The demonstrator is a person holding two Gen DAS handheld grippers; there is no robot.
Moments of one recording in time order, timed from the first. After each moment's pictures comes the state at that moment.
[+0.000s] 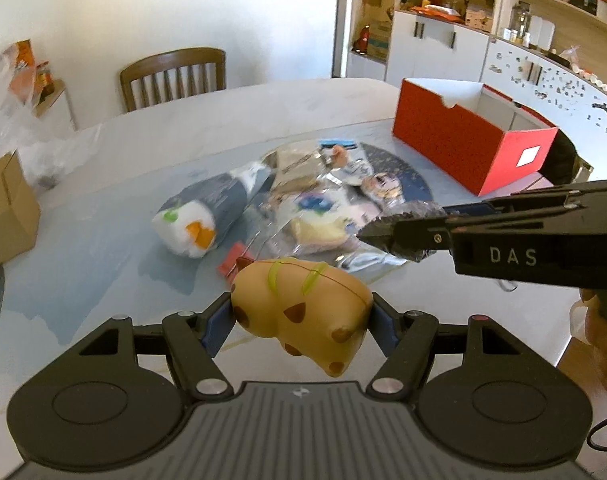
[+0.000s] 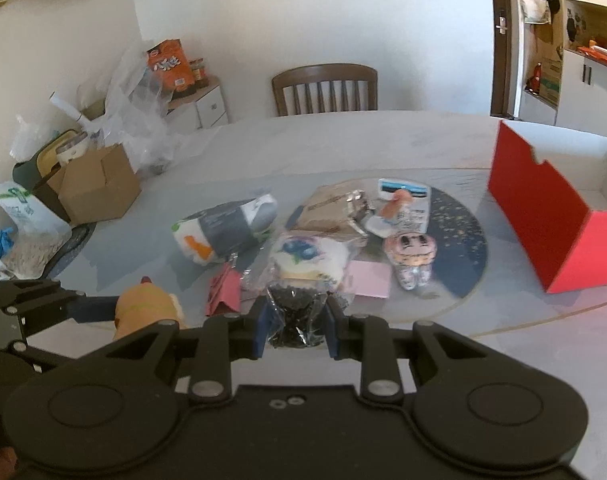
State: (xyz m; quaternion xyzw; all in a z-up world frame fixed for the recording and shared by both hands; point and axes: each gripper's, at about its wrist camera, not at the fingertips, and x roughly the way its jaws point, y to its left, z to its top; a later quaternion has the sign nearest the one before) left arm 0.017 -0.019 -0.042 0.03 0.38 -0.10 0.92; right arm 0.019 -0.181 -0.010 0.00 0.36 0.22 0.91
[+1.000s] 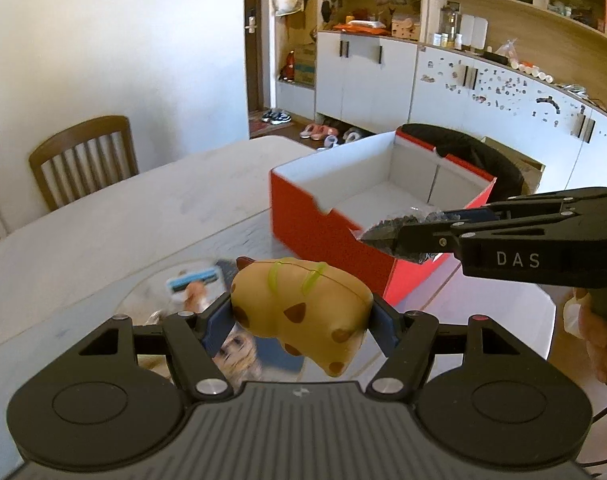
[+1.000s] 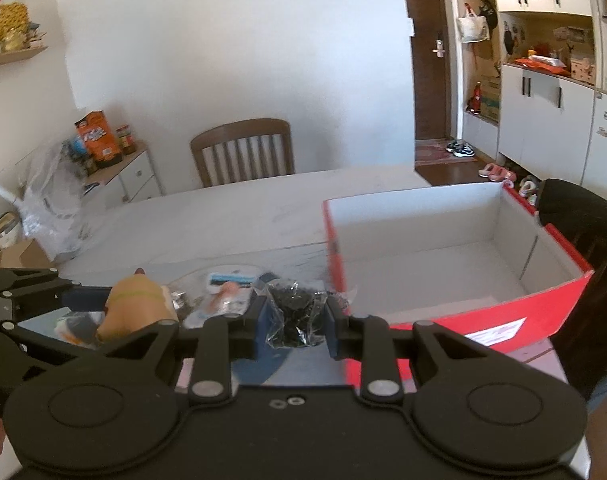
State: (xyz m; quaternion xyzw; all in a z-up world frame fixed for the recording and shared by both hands) left arm 0.134 -0.191 0.020 0.07 0.33 -0.19 0.92; right arm 0.106 -0.359 0.039 0.03 0.31 0.16 0.94
